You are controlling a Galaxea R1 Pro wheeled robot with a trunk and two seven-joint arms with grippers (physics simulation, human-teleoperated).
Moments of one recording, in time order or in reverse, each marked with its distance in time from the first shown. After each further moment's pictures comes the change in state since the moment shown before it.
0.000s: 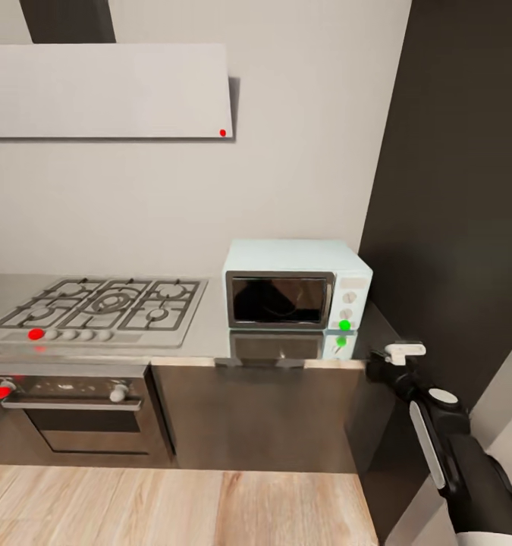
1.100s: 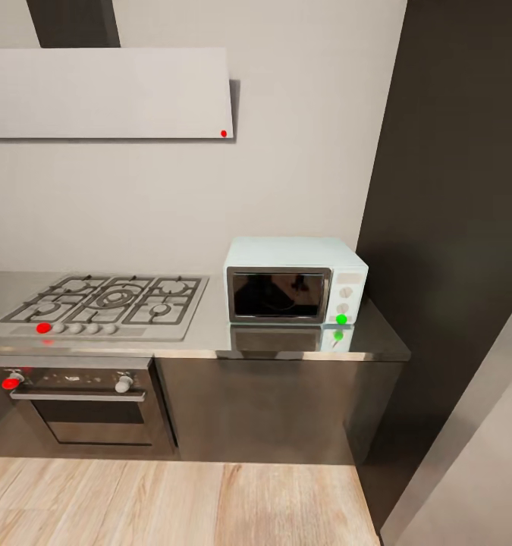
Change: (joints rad) left arm 0.000 0.028 -0.006 -0.001 -0.043 0.001 0.003; right arm 0.248 0.005 0.014 1.460 0.131 -0.590 -0.009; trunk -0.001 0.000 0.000
